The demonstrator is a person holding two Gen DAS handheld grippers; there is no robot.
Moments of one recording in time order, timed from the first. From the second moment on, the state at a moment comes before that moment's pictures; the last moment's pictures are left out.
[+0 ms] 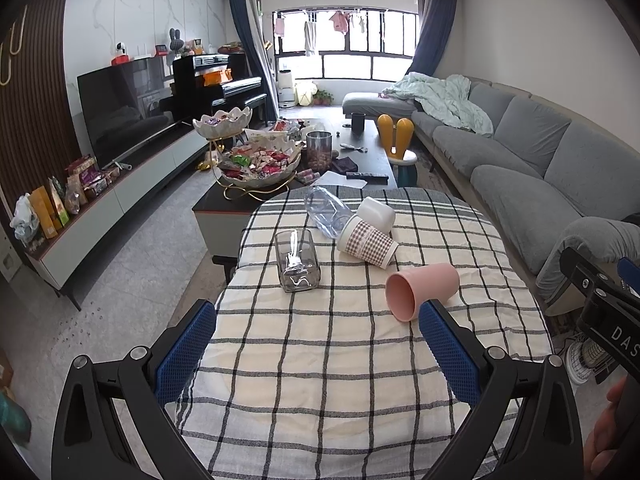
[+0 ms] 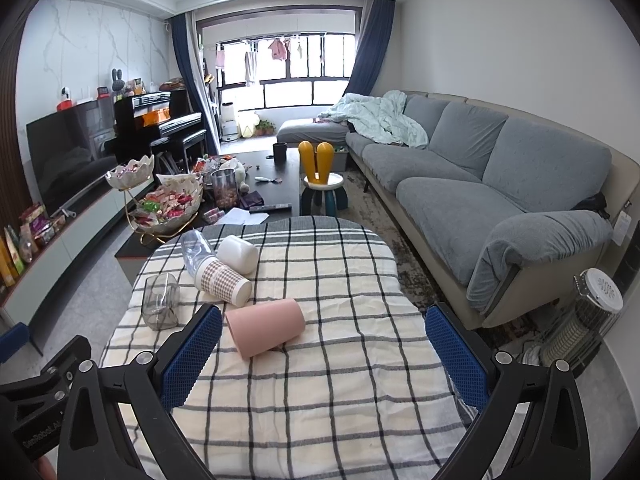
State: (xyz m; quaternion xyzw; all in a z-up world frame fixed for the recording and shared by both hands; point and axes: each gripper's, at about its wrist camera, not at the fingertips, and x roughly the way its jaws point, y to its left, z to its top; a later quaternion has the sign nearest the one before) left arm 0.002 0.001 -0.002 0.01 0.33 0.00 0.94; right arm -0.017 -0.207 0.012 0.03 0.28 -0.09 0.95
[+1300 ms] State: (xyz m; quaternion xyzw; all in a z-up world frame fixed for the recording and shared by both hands) left arm 0.035 0.015 -0.020 0.00 0.36 0.02 0.93; right arm 0.012 -0.199 0.008 0.02 0.28 -0.09 0.95
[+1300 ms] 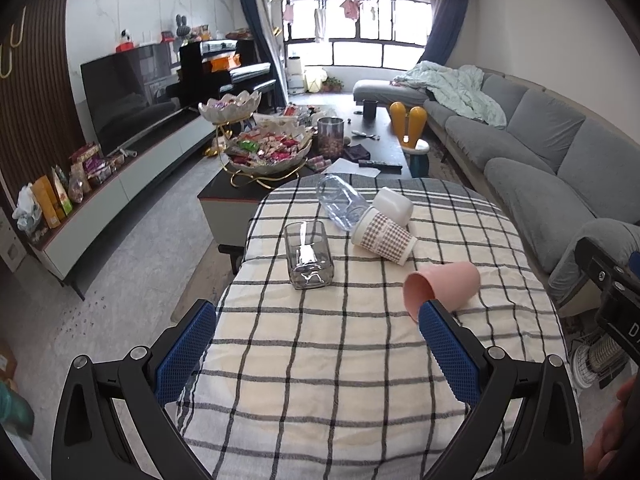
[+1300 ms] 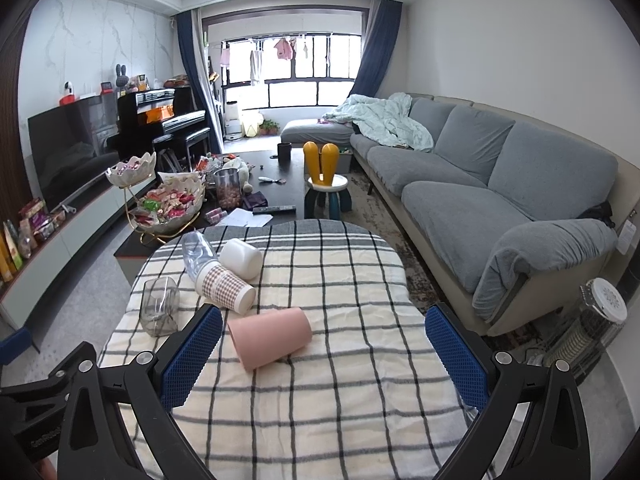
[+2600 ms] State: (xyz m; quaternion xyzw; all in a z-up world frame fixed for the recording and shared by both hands) left arm 0.282 0.098 -0.095 -0.04 0.46 0.03 0.89; right arm 0.378 -0.027 -0.094 -0.13 0.52 0.12 0.84
